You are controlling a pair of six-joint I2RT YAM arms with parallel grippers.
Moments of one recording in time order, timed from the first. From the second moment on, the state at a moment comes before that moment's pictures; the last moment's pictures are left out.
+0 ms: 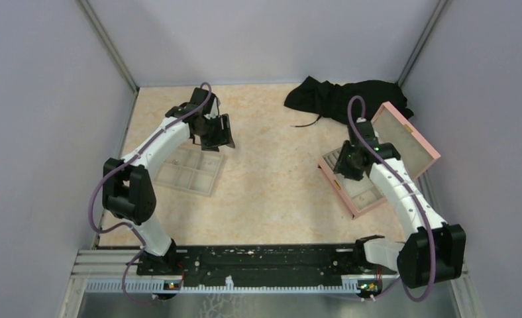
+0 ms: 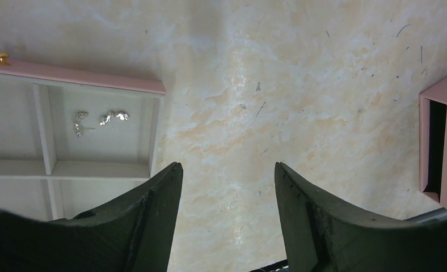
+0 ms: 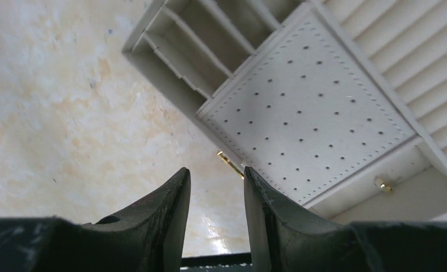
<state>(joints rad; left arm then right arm) -0.36 1.71 1.43 -0.75 0.13 -0.46 0.16 1.16 0.96 -0.86 0.07 0.58</state>
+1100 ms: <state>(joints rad) -0.36 1.75 1.46 -0.74 0.08 -0.46 0.46 1.57 1.18 -0.79 0.10 0.21</state>
